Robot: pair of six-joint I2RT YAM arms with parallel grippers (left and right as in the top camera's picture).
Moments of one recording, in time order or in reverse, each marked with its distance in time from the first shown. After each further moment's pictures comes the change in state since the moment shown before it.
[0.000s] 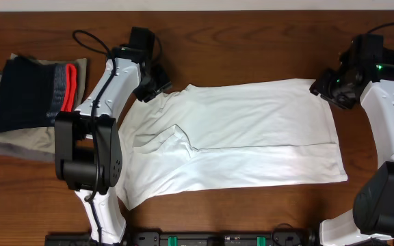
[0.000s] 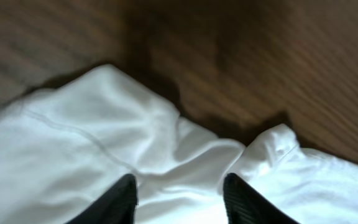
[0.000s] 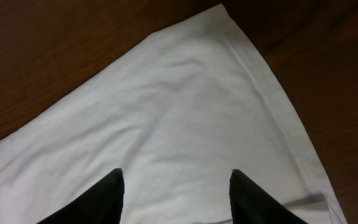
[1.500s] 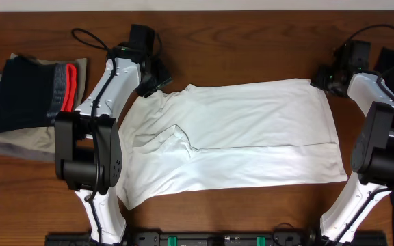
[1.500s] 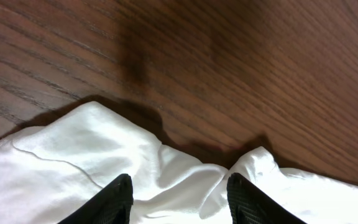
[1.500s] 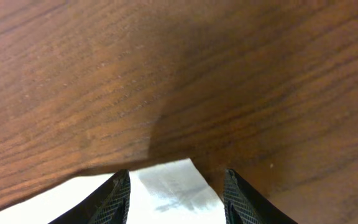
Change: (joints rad) left arm 0.000 0.000 0.000 0.073 -0.018 0.001; right arm -0.070 0.385 0.002 0.528 -0.005 -0.137
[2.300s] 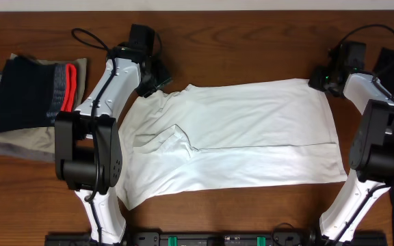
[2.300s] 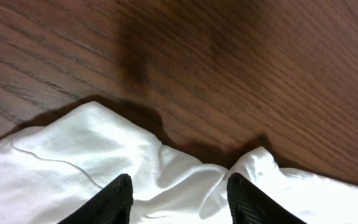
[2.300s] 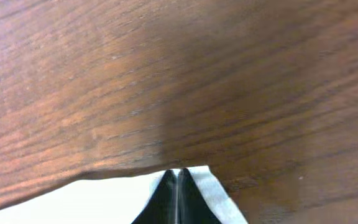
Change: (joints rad) left arm 0.000 0.000 0.000 0.000 0.000 0.000; right arm 0.019 0.023 0.000 0.016 0.002 -0.023
